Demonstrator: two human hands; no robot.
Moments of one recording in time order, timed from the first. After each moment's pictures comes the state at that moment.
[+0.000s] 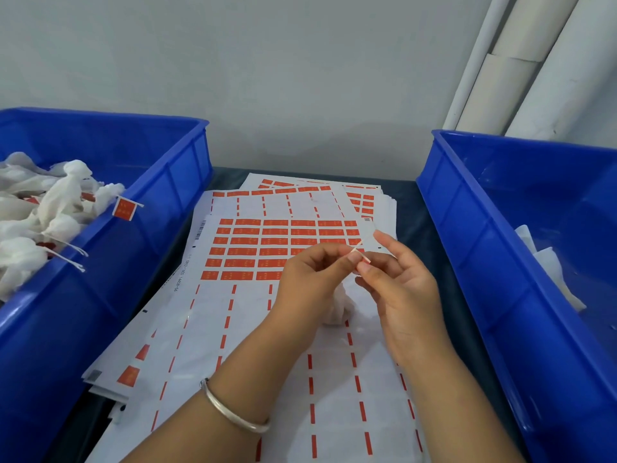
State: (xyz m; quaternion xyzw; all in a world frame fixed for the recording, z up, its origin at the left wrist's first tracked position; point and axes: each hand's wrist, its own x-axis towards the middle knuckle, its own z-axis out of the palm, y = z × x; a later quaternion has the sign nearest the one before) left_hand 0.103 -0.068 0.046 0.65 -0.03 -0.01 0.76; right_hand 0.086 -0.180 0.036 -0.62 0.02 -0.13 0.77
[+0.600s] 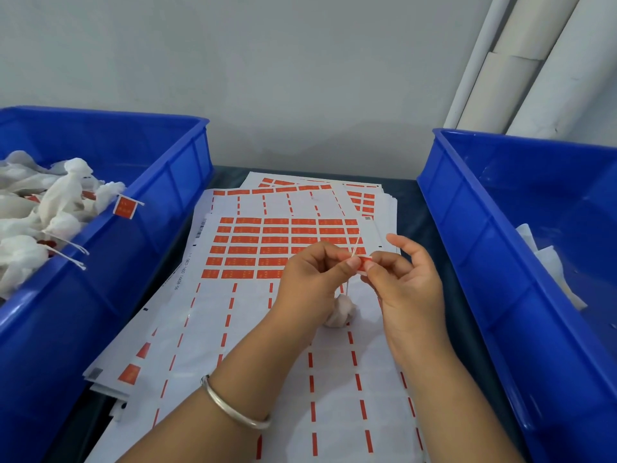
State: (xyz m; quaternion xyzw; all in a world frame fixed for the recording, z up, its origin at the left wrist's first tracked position) left_hand 0.106 -0.068 0.041 0.66 -0.04 -0.01 0.75; right_hand 0.088 -0.181 0.030 -0.65 0.03 -0.19 0.74
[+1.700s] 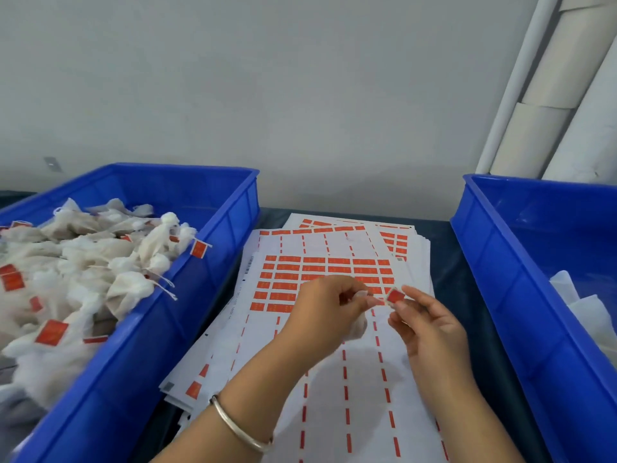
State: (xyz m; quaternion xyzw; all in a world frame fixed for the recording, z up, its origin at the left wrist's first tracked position) left_hand 0.100 -0.037 0.079 0.88 -0.06 0.01 0.47; right_hand 0.089 -0.181 0.023 -0.59 0.09 -0.12 0.80
